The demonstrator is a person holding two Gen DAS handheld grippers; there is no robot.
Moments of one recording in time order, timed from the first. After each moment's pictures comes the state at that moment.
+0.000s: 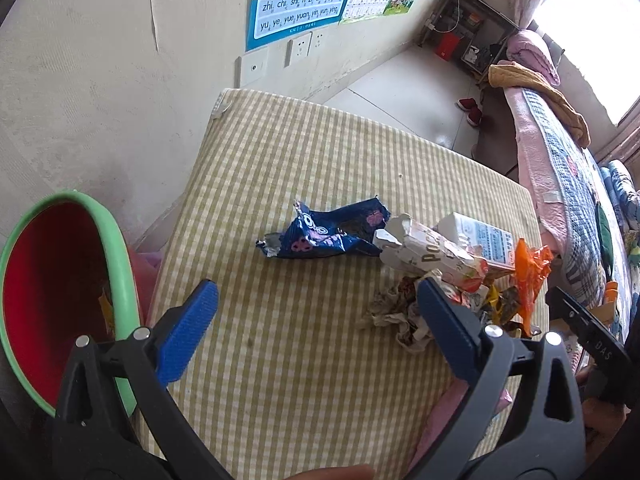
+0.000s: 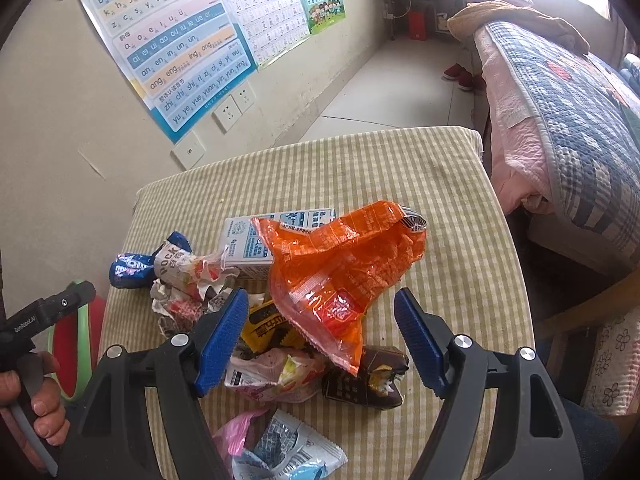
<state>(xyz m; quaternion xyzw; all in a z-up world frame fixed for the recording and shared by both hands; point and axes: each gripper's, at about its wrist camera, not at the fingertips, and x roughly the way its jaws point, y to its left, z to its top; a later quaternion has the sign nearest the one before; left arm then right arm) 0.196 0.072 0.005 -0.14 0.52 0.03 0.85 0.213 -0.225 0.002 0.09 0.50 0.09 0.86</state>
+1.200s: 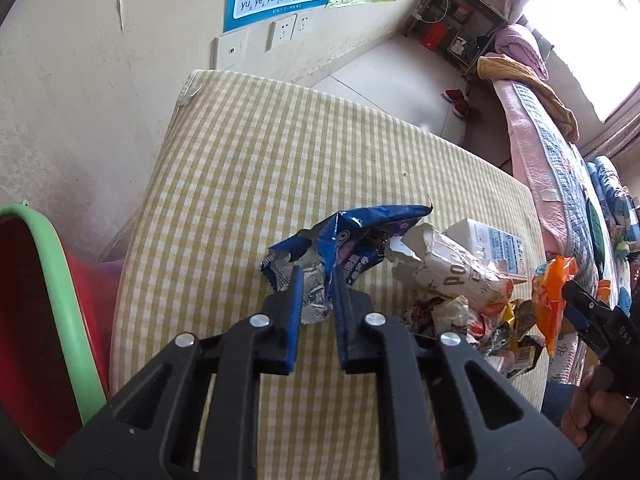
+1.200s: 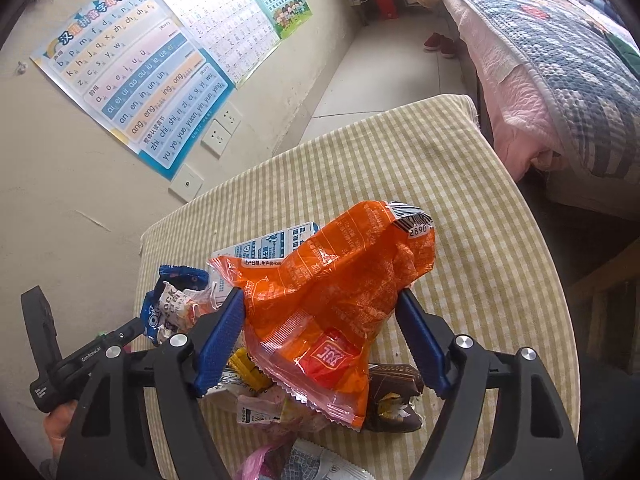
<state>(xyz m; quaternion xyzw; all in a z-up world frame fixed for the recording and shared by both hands) 0.224 0.078 -0.025 -0.16 0.52 -0.01 0.84 0.227 -0.249 -0.011 0.20 0.50 0.08 0.84</state>
